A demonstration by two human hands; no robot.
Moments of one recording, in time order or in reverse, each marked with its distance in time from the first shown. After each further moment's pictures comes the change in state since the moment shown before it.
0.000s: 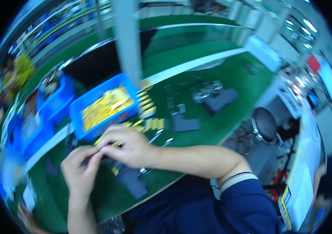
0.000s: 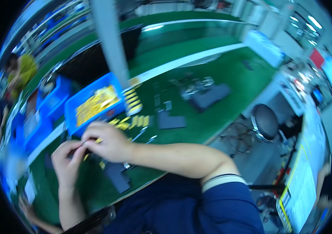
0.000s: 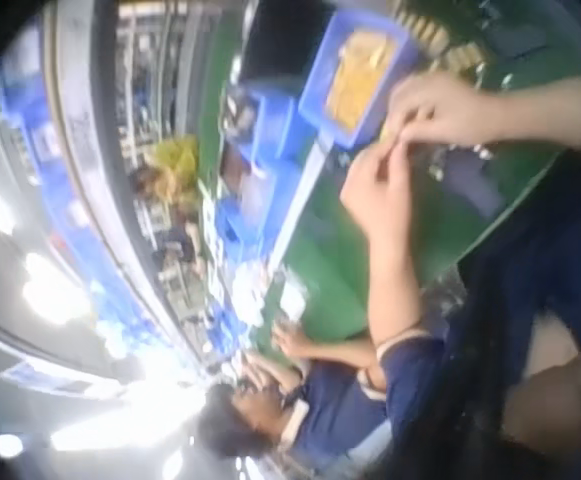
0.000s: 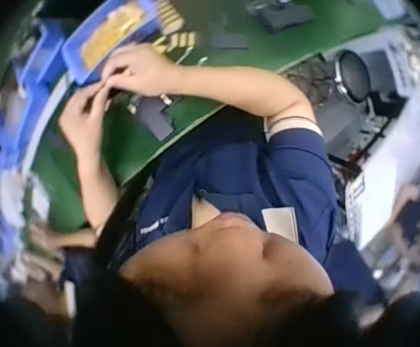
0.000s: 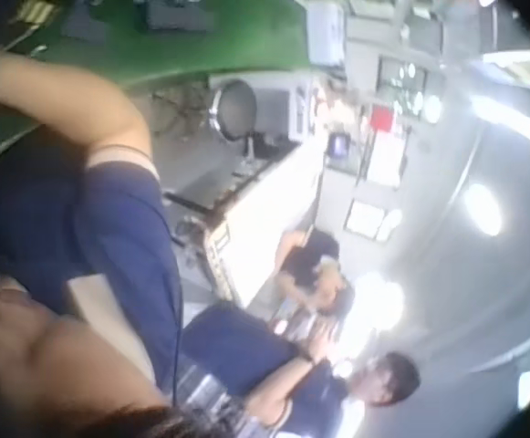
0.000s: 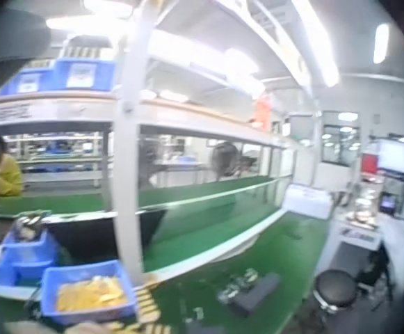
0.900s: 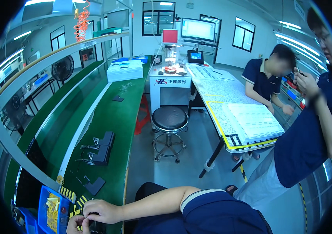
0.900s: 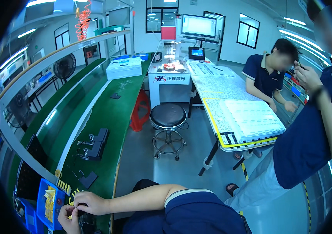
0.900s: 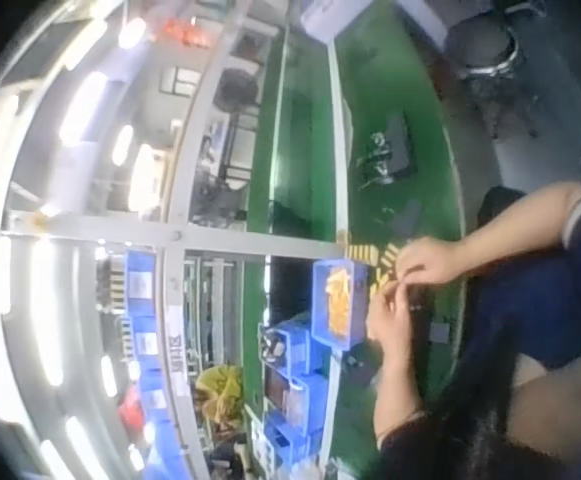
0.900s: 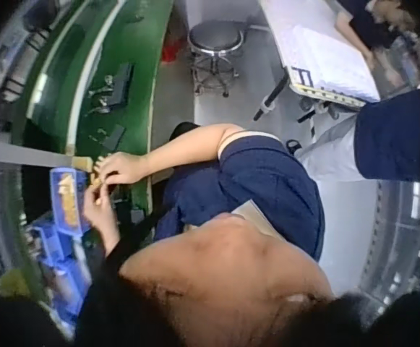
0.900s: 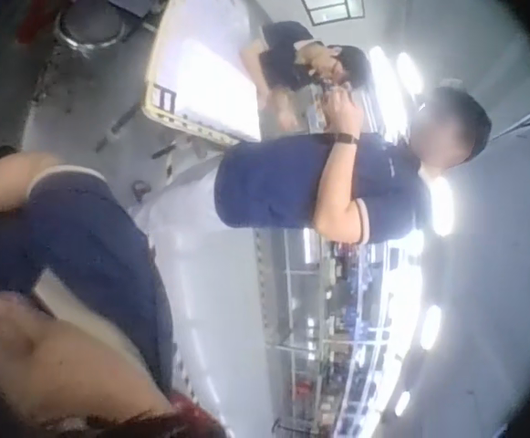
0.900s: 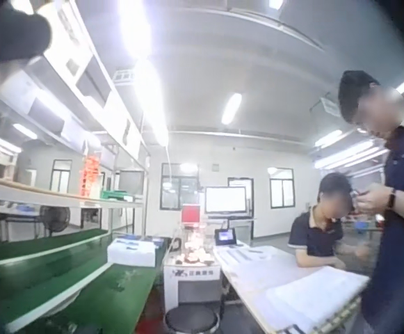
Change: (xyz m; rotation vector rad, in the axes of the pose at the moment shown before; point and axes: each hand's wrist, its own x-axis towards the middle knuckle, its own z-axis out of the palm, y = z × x) left_hand 0.012 0.043 0.067 -0.069 -0.434 0.293; right_hand -0.096 -0.033 -0.041 -0.354 0.400 0.023
